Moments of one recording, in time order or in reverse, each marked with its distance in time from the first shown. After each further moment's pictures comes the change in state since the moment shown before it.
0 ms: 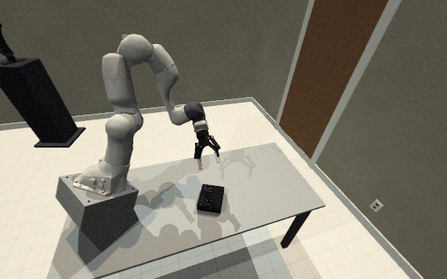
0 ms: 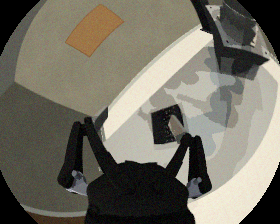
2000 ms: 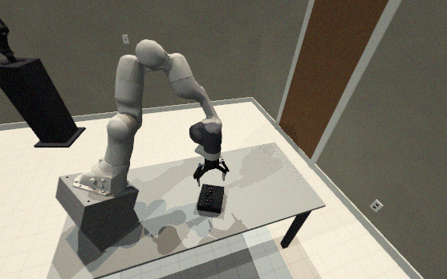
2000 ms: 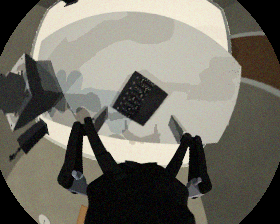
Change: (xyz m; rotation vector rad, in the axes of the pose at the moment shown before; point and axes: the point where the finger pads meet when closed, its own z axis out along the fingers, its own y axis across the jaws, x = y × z) arm -0.030 0.042 0.087 -1.074 0.561 1.967
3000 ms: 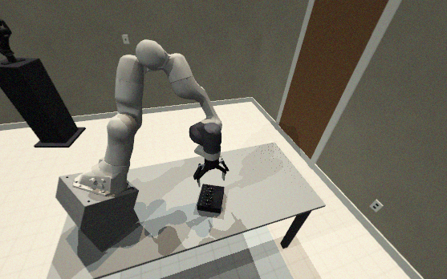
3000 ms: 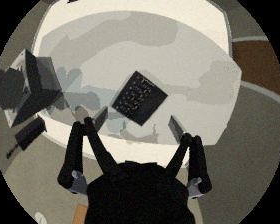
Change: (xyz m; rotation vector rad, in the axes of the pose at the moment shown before) arm 0.000 0.000 0.001 -0.007 -0.002 -0.037
